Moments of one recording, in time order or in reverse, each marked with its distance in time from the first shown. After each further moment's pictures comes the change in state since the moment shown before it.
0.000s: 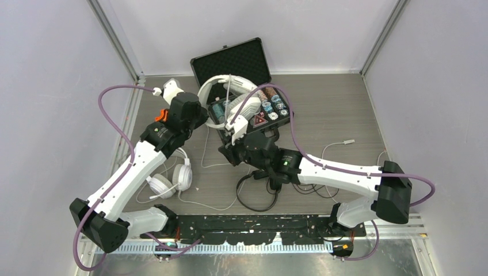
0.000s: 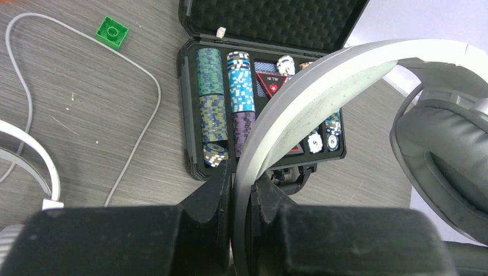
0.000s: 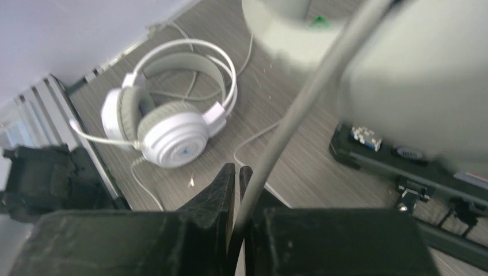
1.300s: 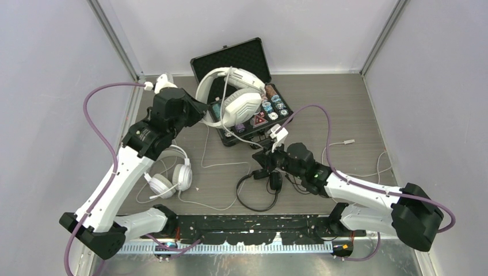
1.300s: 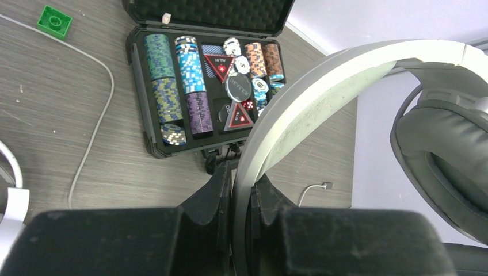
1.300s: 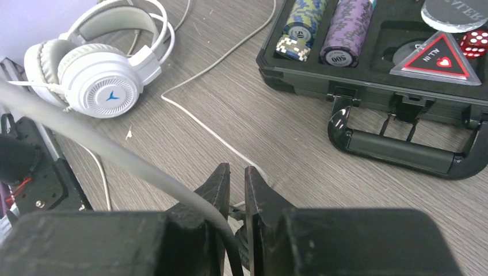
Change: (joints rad) left arm 0.007 -0.059 0.134 -0.110 0.159 -0.019; right arm -0.272 -0.304 -0.583 0.277 -0.212 0.007
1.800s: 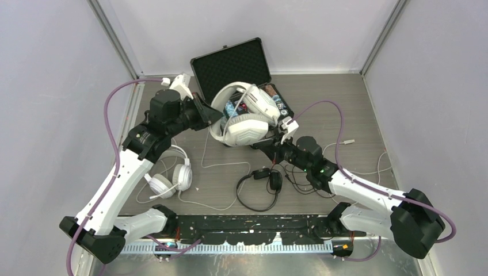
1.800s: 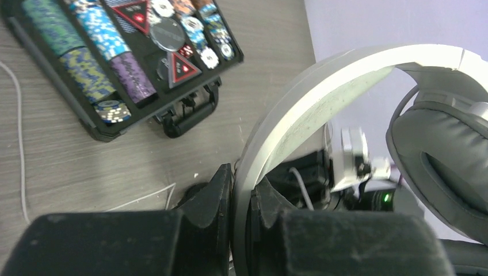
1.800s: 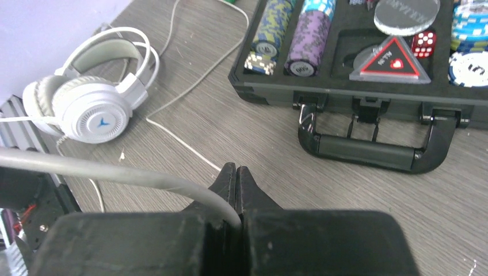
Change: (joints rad) left arm 0.044 -0.034 -0.060 0.100 0.388 0.140; right arm -0.153 -0.032 -0.028 0.030 -0.087 0.055
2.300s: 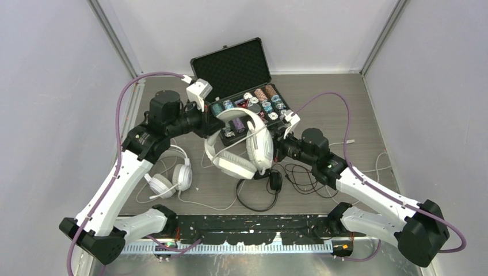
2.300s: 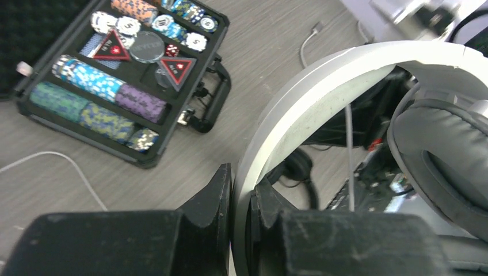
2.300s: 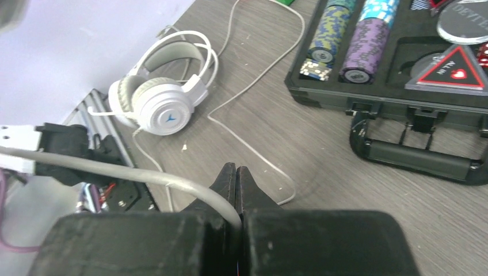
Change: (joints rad) left arm 0.004 -0.009 -0.014 -0.010 0.307 0.550; right arm -0.036 -0.079 0.125 -0.183 -0.169 0.084
